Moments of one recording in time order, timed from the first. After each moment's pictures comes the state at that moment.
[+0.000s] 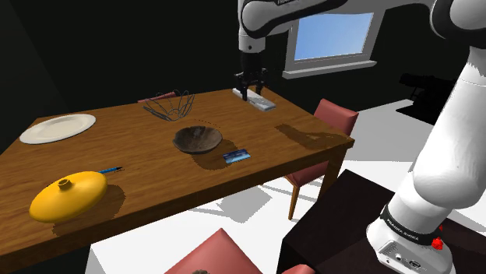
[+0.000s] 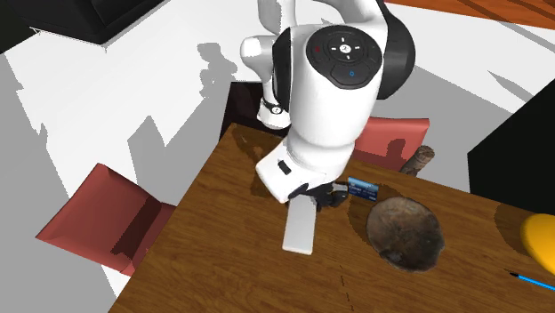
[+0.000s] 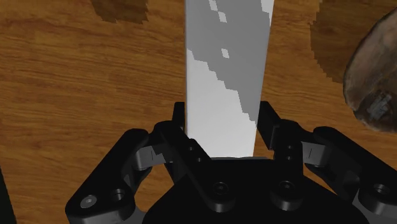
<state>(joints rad) 0.02 0.06 0.12 -1.76 -0.03 1.82 0.29</state>
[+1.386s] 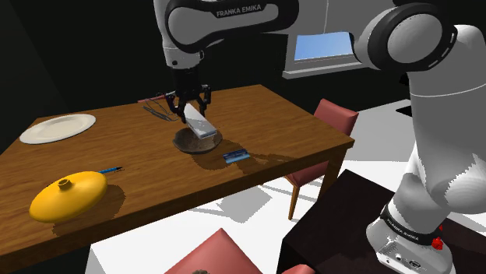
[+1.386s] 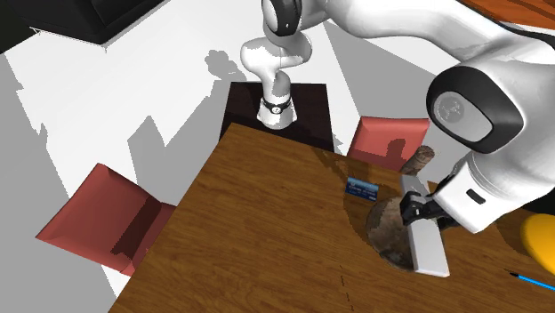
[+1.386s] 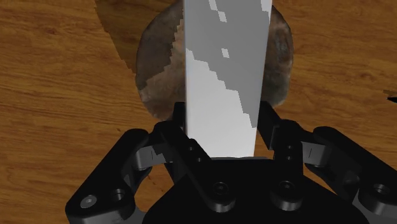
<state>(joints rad) 0.30 0.43 0.26 -1.28 -0.13 1.70 0.70</state>
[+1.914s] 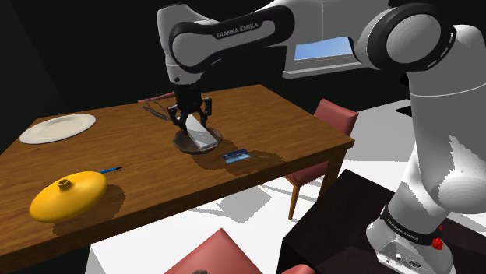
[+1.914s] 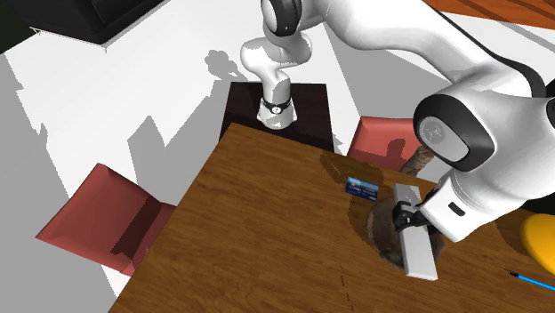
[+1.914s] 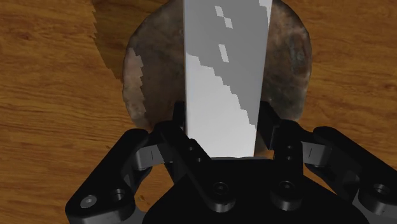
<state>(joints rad) 0.29 0.43 0.26 -1.39 -0.13 1.80 0.71</state>
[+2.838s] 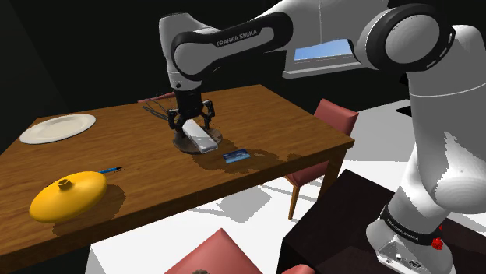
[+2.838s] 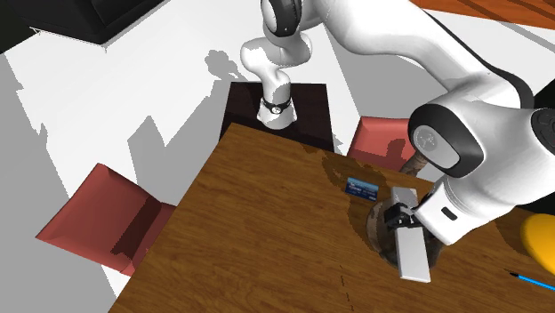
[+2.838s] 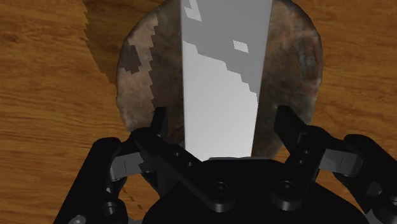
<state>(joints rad) 0.29 0.44 0.26 -1.43 -0.13 1.85 0.71</state>
